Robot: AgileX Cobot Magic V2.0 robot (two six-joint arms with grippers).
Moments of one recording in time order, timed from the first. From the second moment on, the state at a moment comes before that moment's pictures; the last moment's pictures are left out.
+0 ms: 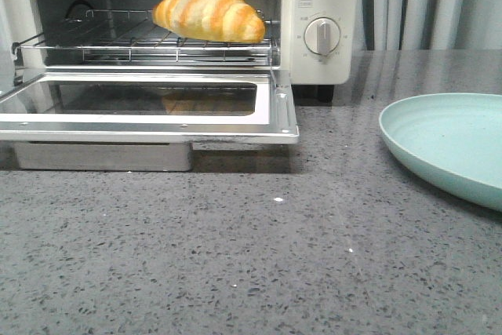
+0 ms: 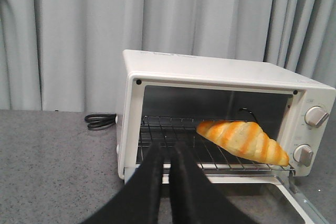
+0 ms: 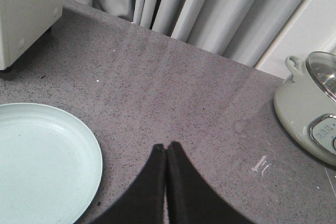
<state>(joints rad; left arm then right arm) -0.12 0.13 -0.48 -0.35 0.38 0.16 0.81 0.43 -0.96 -0.85 1.25 0.32</state>
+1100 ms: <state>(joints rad) -0.12 0.13 -0.47 -0.36 0.39 0.16 0.81 0.23 -0.90 -0.92 1.13 0.32</state>
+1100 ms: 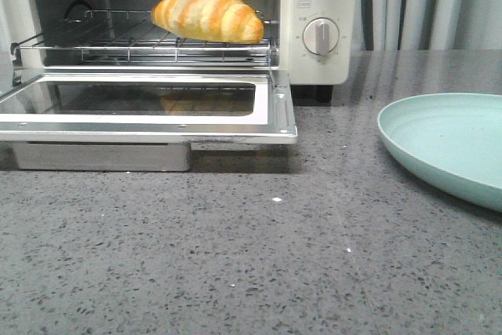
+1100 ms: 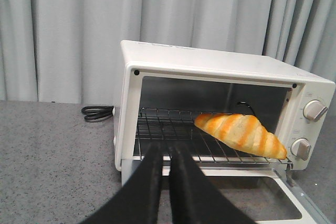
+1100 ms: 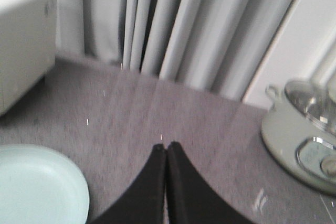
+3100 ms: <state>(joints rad) -0.12 0.13 -0.47 -0.36 0.39 0.16 0.14 -0.01 0.02 0.07 -0.01 -0.19</state>
